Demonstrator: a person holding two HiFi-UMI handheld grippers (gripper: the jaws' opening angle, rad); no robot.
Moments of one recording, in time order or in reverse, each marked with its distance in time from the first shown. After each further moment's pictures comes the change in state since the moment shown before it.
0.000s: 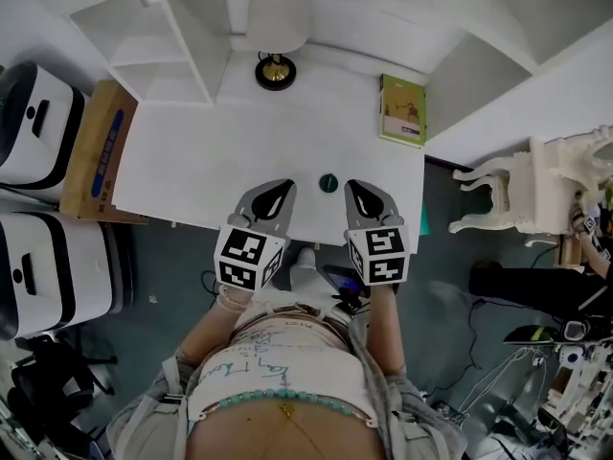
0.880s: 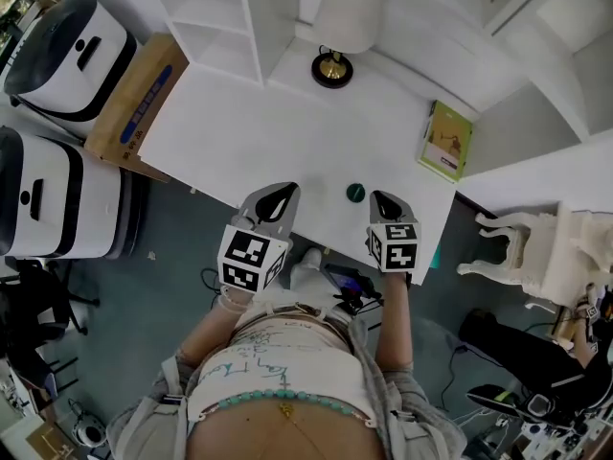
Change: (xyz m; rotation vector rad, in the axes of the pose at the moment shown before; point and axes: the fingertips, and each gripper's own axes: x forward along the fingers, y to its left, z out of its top) left arm -0.022 0.031 -0.021 -0.068 0.007 0.250; right arm 0.073 -0.027 -0.071 -0.050 0.191 0.159
